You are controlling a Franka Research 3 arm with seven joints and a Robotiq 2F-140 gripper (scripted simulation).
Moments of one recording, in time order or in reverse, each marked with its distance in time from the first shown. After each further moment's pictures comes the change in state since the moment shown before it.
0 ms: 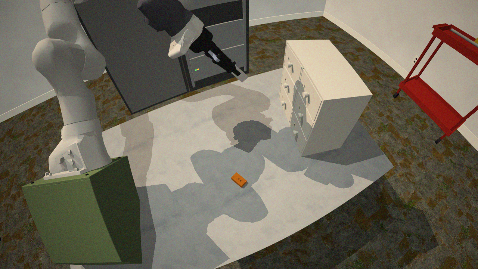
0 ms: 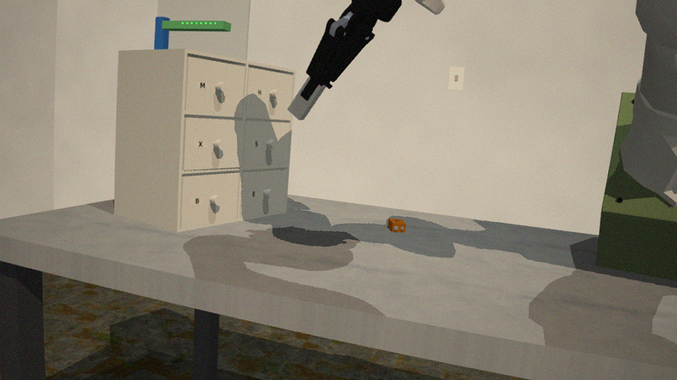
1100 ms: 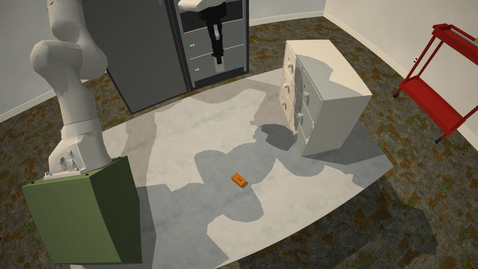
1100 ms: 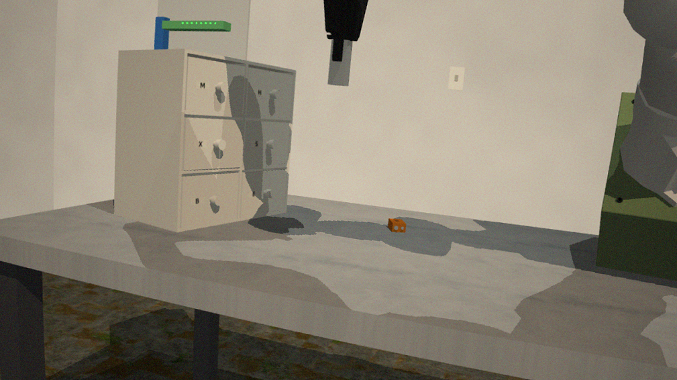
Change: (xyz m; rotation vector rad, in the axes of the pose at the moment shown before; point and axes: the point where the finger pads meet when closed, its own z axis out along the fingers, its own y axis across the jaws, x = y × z) arm 0.015 0.005 -0.079 -0.072 0.603 0.104
